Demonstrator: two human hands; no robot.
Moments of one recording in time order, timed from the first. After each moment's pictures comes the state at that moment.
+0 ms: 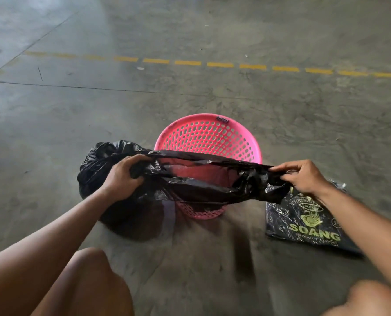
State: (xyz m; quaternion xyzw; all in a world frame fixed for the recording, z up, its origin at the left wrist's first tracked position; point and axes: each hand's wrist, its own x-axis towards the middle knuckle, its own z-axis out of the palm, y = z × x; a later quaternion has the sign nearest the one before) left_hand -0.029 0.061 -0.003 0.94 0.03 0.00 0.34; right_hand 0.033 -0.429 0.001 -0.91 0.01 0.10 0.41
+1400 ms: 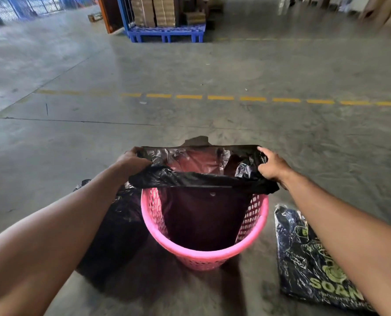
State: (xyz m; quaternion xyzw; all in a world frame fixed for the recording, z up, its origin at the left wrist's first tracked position) left_hand 0.141 0.039 0.015 0.89 0.25 -0.06 0.38; right_hand 0.187 -0.355 -0.007 -0.92 0.10 0.08 0.36
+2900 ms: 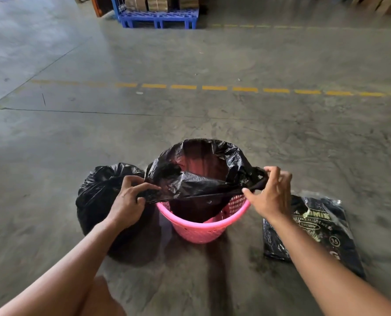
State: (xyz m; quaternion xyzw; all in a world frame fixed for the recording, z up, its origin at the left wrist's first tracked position) left_hand -0.035 0.036 -0.007 0.95 0.03 0.02 0.32; right_hand 0.001 -0.339 0.017 -0.95 0.09 -0.15 0.27
